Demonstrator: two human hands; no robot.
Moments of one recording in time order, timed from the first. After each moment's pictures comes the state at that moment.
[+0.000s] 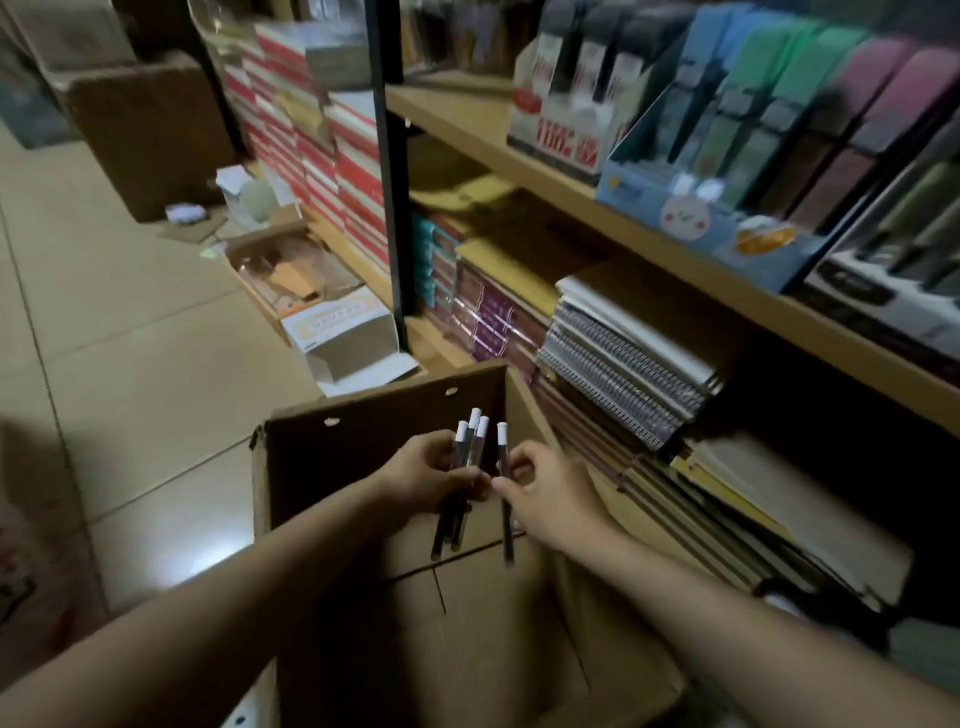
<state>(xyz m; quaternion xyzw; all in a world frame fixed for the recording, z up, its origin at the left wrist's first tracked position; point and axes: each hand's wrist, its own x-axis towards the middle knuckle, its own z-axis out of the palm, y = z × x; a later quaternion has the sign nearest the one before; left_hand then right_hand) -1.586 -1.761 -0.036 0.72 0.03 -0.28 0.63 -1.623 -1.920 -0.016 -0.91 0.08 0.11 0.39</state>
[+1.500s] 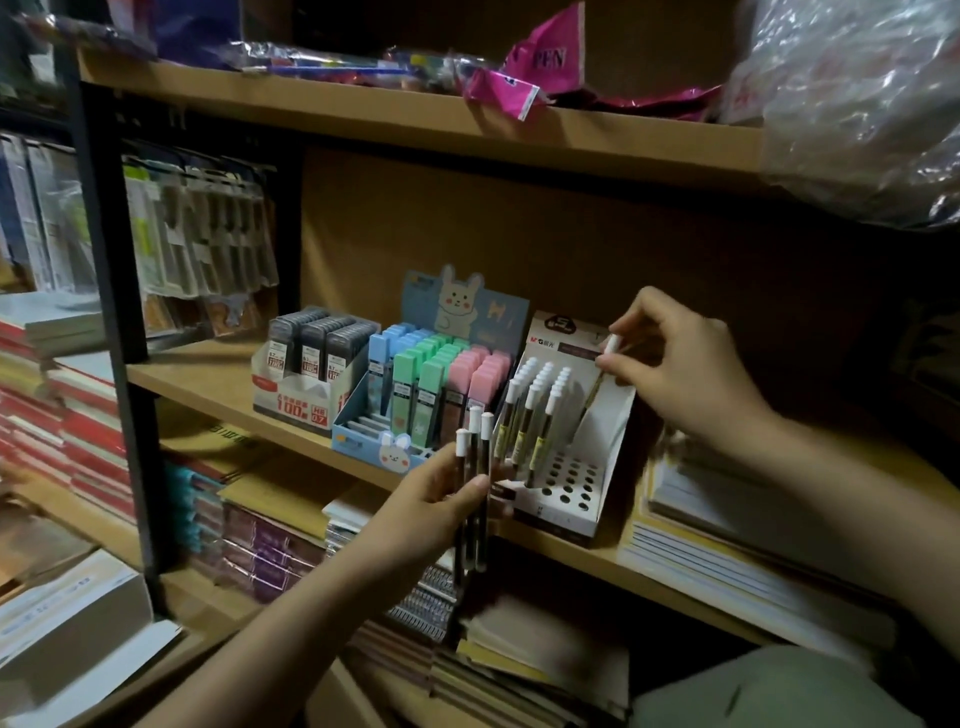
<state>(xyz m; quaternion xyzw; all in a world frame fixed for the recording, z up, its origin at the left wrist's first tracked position) -1.587 -1.923 0.179 0.58 -0.31 -0.26 0.71 -1.670 -2.130 0.308 -0.91 0.03 -0.37 0.17</state>
